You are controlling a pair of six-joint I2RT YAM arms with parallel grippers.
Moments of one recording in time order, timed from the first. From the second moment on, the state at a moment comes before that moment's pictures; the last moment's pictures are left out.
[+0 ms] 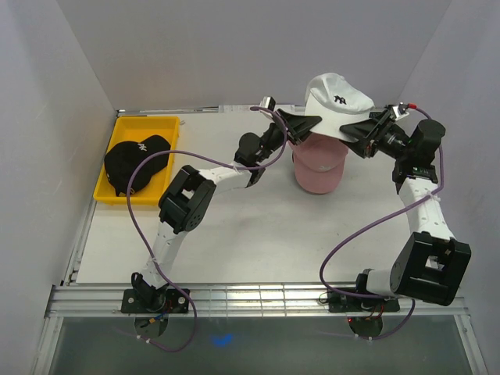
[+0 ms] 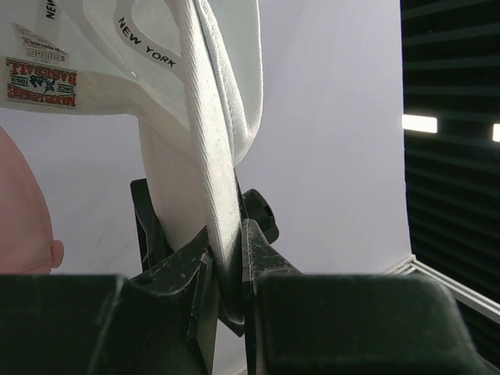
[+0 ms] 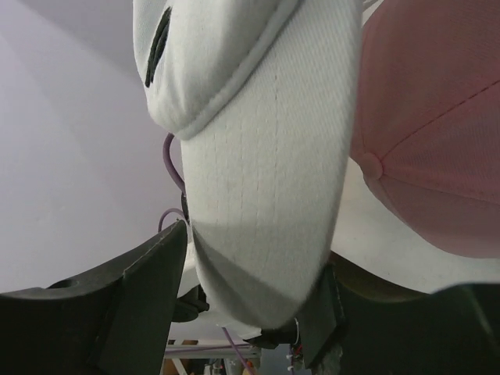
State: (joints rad) left arm -0.72 2.25 1.61 1.25 0.32 -1.70; right arm -0.22 1.33 1.00 0.28 -1.08 1.24
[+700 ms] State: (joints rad) left arm -0.70 2.24 1.53 1.31 0.27 -1.70; right arm -0.25 1.35 1.01 0.23 -1.05 1.22
